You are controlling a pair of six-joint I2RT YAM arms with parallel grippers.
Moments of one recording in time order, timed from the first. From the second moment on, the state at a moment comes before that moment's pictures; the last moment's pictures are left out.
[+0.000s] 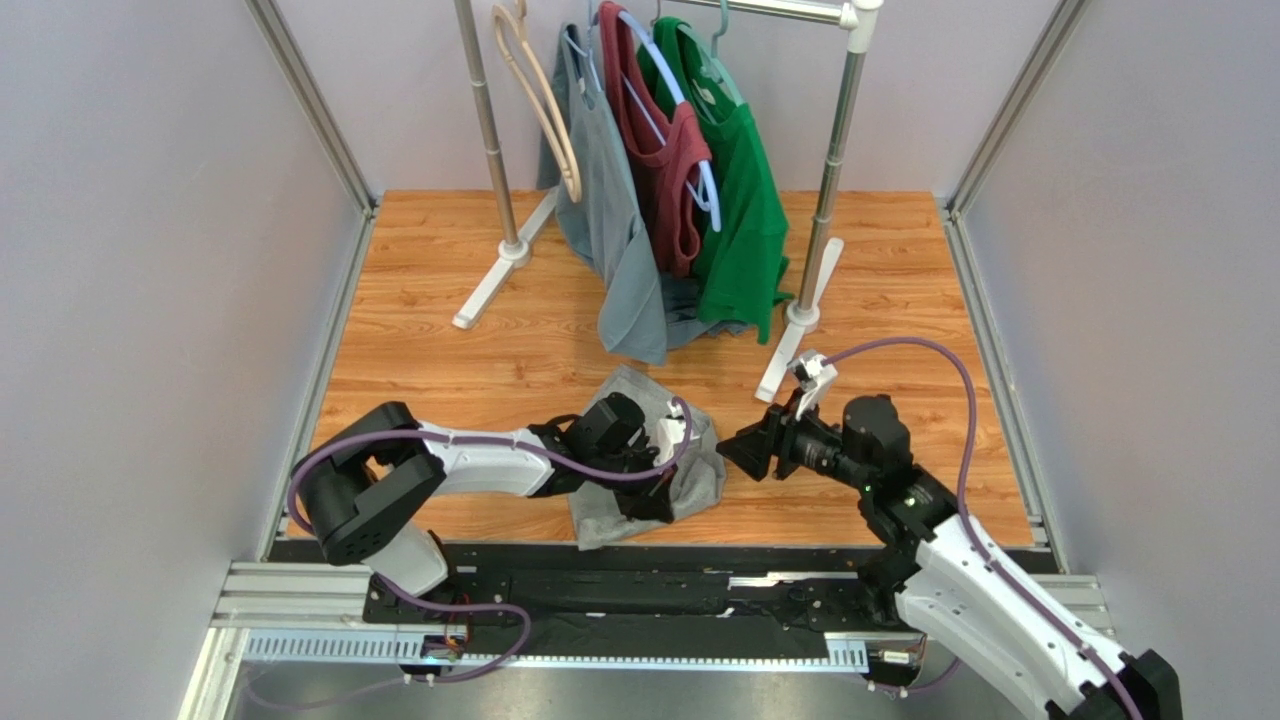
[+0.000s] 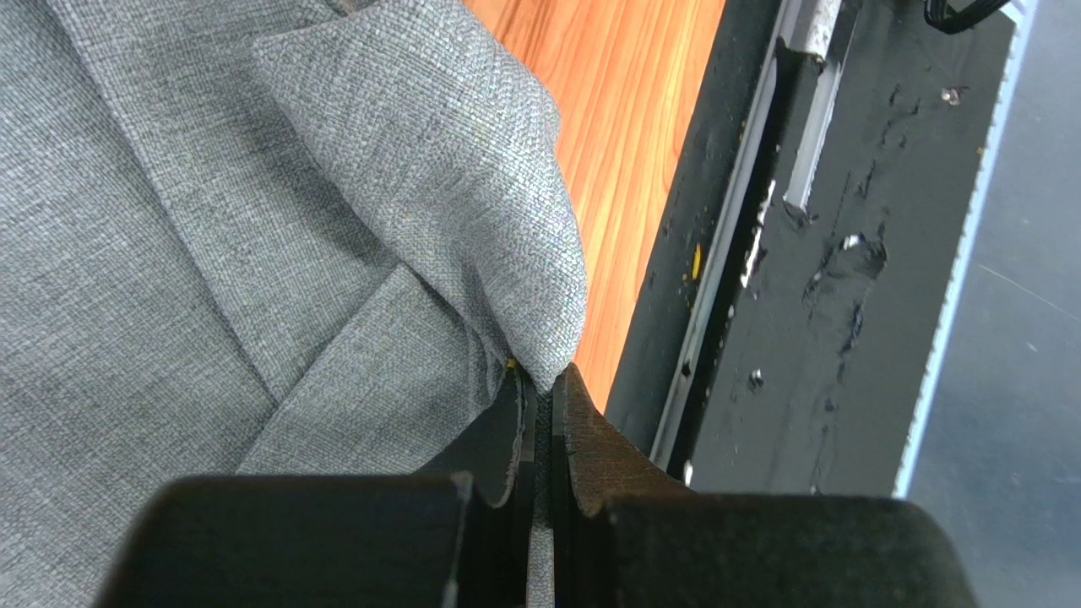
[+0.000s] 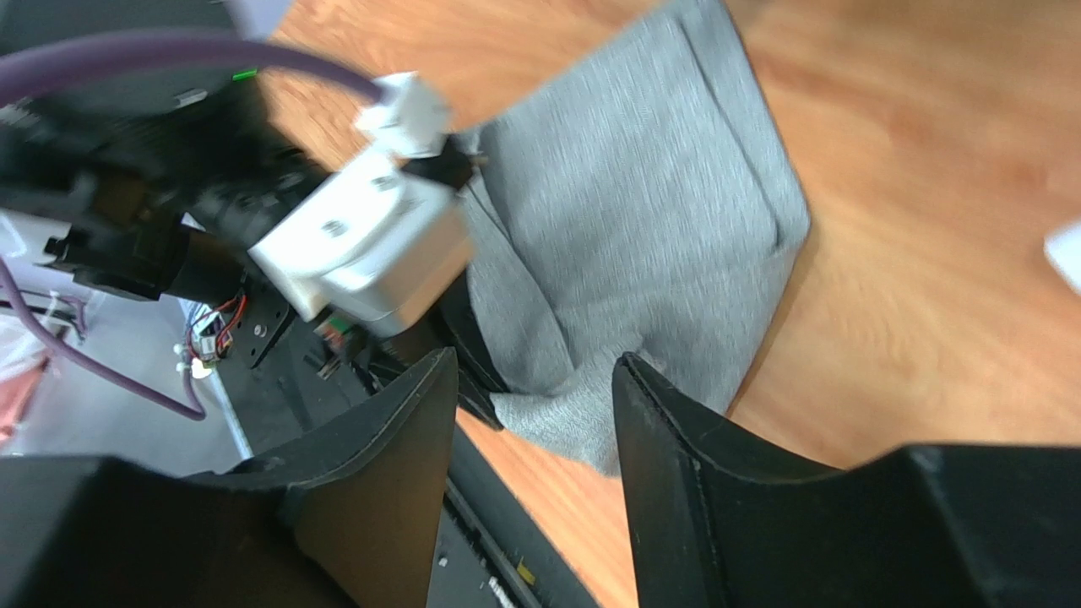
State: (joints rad) left arm -0.97 1.56 0.63 0.14 0.51 -0.10; right arm 0.54 0.64 0.36 -0.04 -0.42 0.45
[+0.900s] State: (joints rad) left arm -0.83 1.57 0.64 -0.02 0.75 -0.10; right arm 1.20 1.13 0.51 0.02 -0.04 -0.13
